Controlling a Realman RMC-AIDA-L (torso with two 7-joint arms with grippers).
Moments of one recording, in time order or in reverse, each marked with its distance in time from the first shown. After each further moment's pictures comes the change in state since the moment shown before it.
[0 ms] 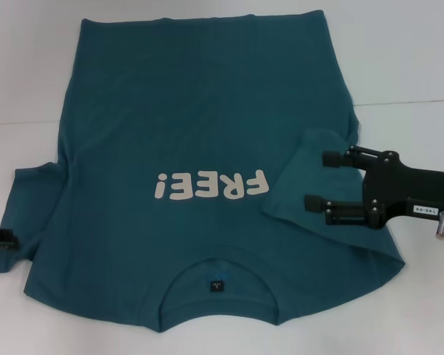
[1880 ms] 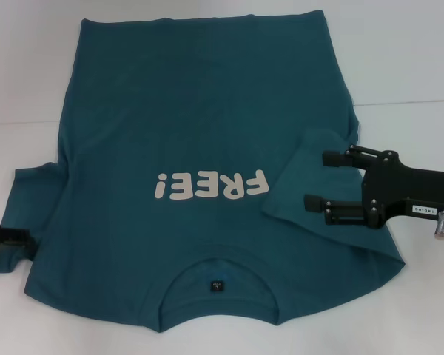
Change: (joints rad) left arm -0.037 0.010 -0.001 -0.110 -0.015 -0.051 -0.015; right arm 0.001 0.000 -0.002 0.005 0.000 0.011 -0.016
